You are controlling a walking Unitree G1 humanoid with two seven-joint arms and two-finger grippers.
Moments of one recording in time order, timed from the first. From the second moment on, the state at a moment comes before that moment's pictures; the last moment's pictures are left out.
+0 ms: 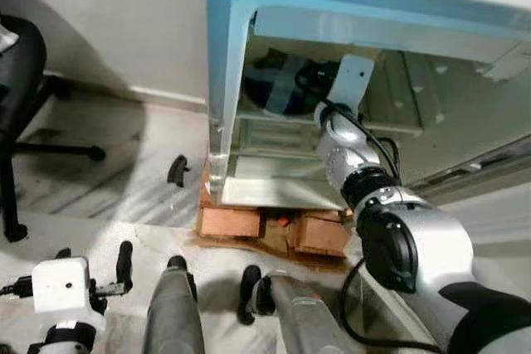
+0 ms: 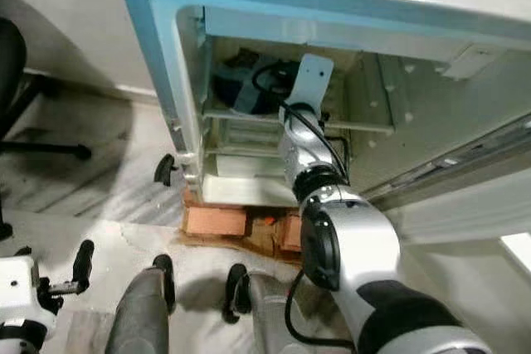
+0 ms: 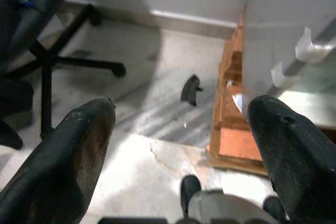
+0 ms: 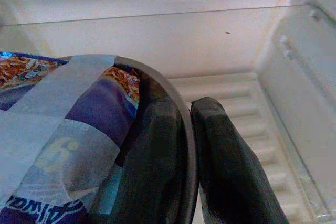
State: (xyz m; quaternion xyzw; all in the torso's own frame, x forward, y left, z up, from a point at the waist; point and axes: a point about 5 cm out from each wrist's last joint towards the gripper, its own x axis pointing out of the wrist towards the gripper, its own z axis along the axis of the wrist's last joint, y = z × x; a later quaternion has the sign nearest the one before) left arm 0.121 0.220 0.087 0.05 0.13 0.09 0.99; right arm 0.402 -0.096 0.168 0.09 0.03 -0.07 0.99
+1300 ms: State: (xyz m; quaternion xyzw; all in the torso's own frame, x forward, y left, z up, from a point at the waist) left arm 0.196 0.224 0.079 0.07 0.10 0.05 0.99; right arm 0.405 -0.146 0.161 0.18 0.05 0.03 0.98
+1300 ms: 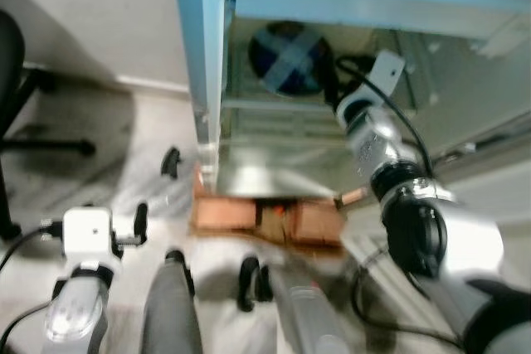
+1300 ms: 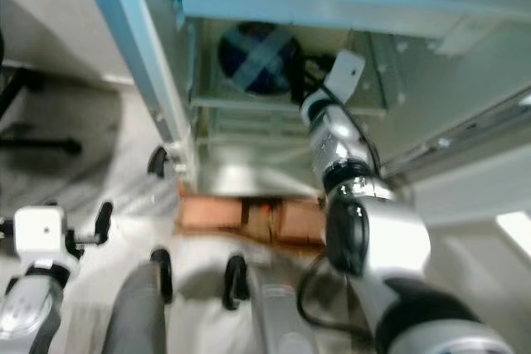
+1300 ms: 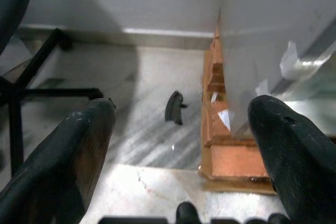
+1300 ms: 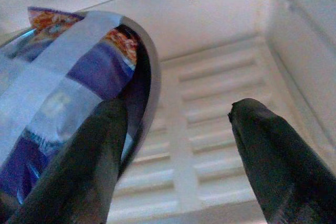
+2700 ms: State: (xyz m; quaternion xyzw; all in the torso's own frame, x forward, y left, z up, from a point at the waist) left arm 0.253 0.187 0.053 0.06 0.07 -0.03 1.00; right arm 0.277 -0.160 0.069 0.05 0.05 0.07 0.99
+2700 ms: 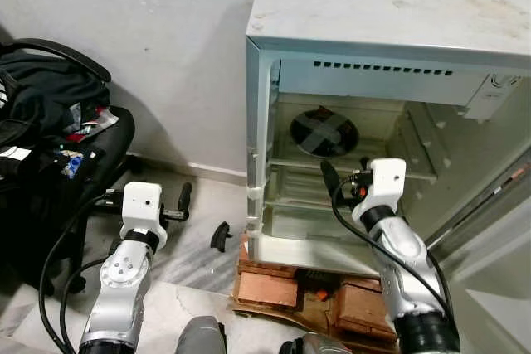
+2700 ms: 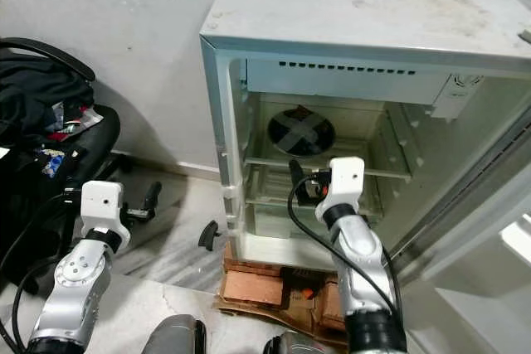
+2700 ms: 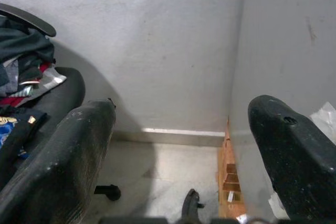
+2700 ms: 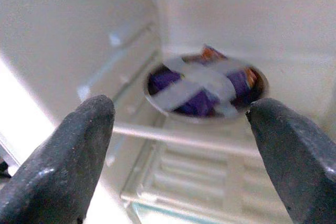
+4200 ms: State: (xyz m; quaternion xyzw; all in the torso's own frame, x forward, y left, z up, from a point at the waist) left arm 0.244 0.147 -0.009 -0.15 0.28 -0.11 0.94; right arm 0.250 -0.190 0.063 0.01 0.06 -0.05 1.00
